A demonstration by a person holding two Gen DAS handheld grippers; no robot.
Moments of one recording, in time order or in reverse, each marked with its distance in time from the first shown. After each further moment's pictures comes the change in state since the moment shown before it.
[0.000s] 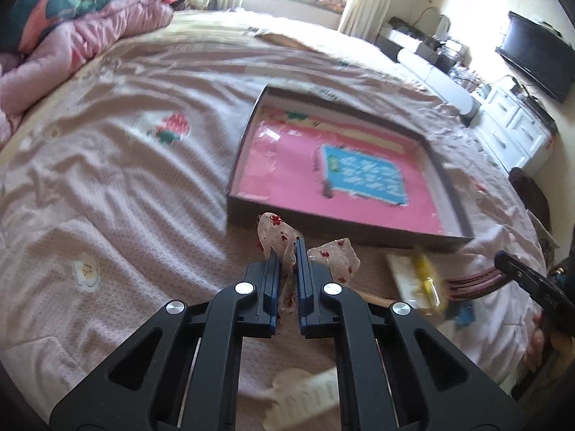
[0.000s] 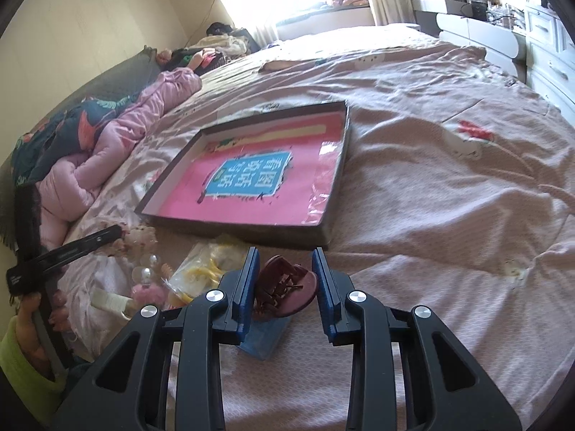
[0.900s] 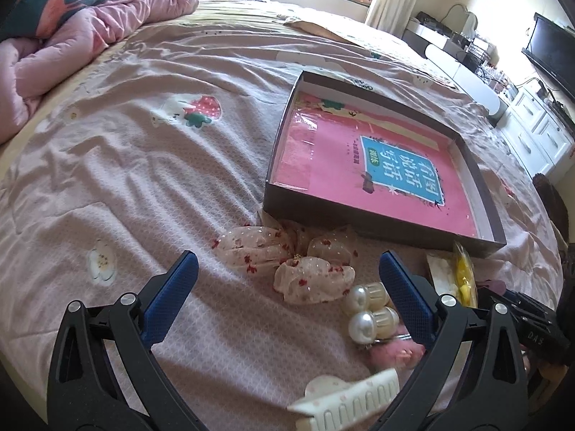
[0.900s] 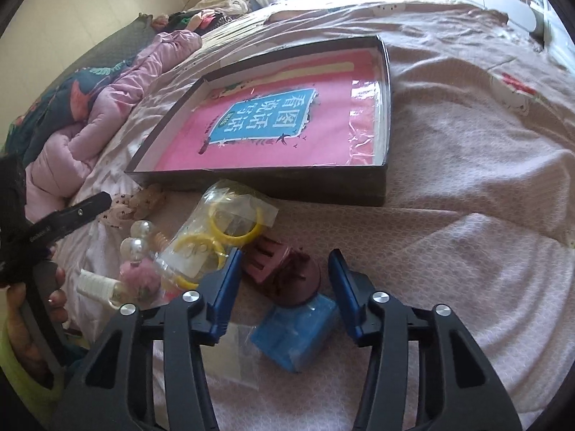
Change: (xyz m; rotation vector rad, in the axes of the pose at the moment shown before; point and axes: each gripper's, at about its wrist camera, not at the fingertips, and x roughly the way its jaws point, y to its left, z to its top) left arm 0.027 0.024 -0.004 -0.062 0.064 0.094; right arm 0.062 0.020 -0.020 0.022 0.189 0.034
